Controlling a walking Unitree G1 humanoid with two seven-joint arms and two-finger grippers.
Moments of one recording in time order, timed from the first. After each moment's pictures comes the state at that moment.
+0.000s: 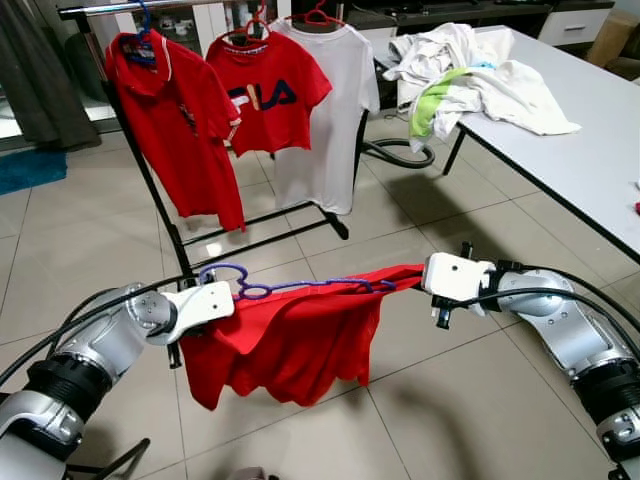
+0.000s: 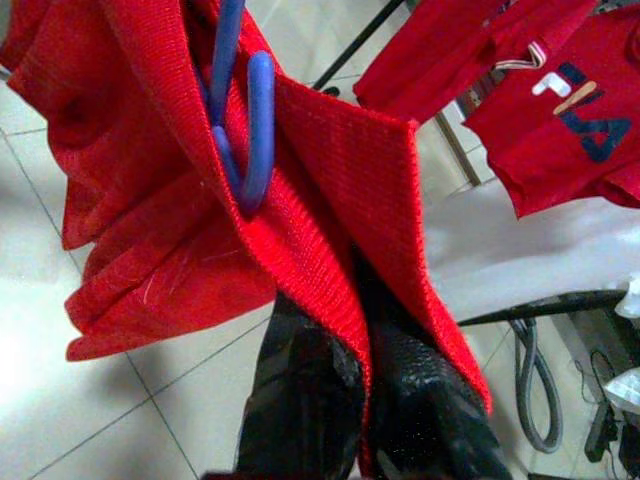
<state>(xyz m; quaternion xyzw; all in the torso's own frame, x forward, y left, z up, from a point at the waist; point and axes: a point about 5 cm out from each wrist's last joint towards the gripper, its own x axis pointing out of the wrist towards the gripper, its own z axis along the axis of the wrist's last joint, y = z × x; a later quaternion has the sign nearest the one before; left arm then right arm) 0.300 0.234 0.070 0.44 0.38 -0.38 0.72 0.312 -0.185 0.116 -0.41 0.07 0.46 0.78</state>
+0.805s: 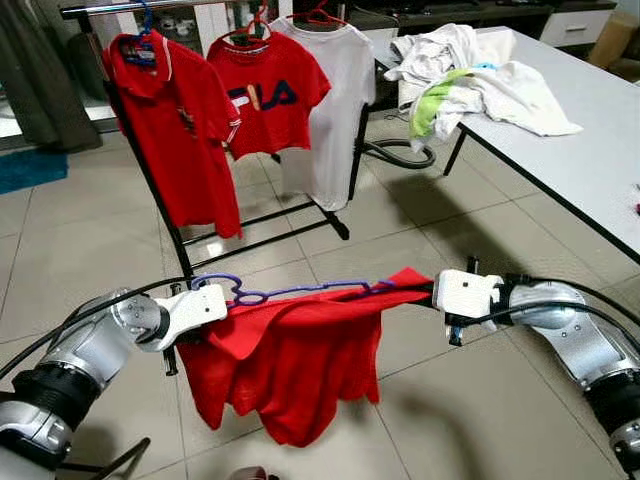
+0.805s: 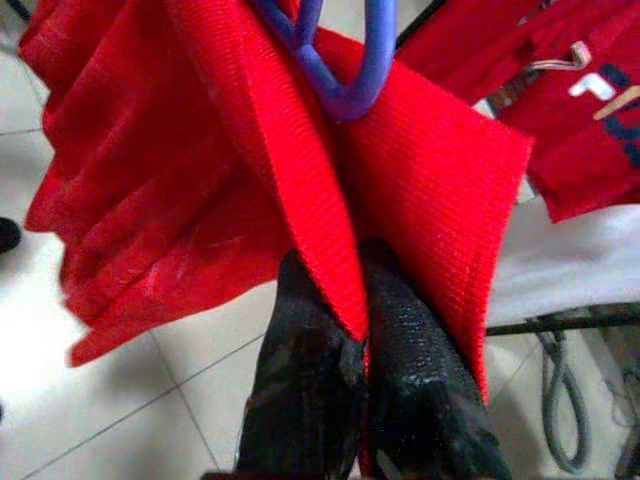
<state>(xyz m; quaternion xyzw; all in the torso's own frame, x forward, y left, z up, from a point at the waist) 0.292 0.240 0.070 0.40 0.38 -0.40 0.73 0.300 -0.196 0.106 -0.40 0.07 0.49 0.77</state>
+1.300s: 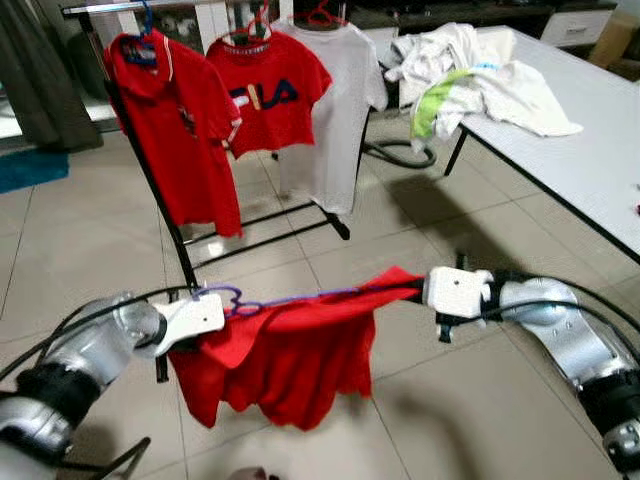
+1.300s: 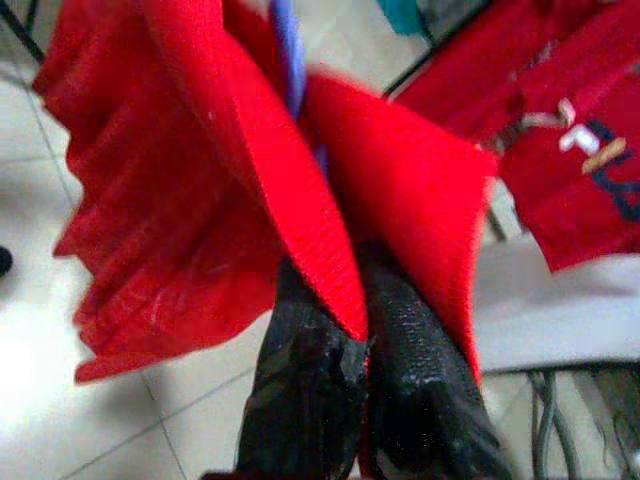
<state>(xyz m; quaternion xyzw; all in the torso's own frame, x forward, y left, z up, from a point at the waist) 0.291 0.246 0.058 0.43 0.42 -0.39 0.70 0.299 -0.175 0.121 -0.40 0.03 0.51 0.76</state>
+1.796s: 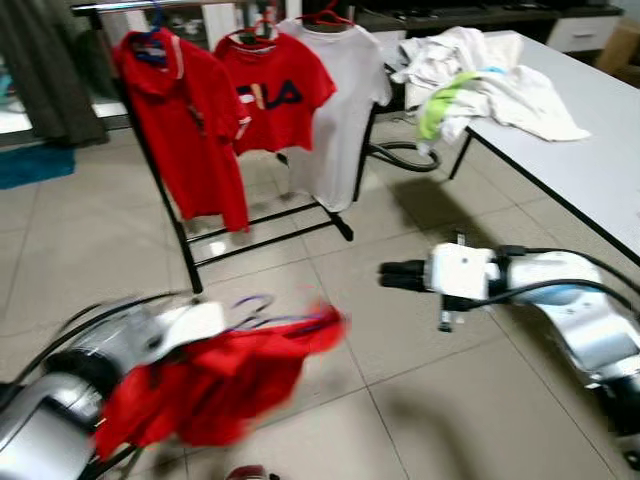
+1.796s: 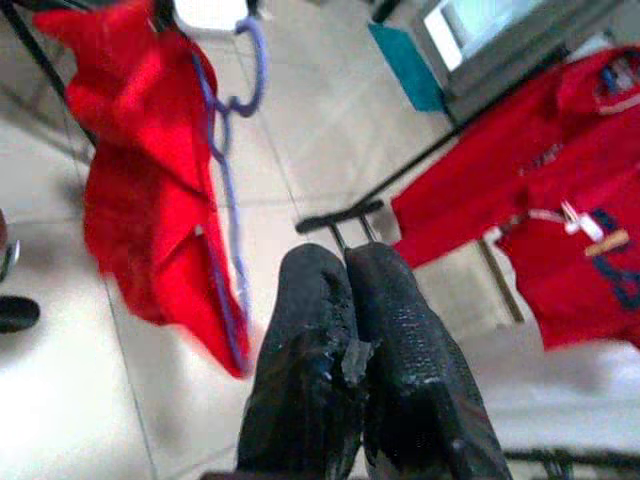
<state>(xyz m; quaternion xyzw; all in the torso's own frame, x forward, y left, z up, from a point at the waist) 0.304 0.235 0.047 0.45 0.45 -0.40 0.67 0.290 -0.156 0.164 -0.37 0.00 0.56 0.74</state>
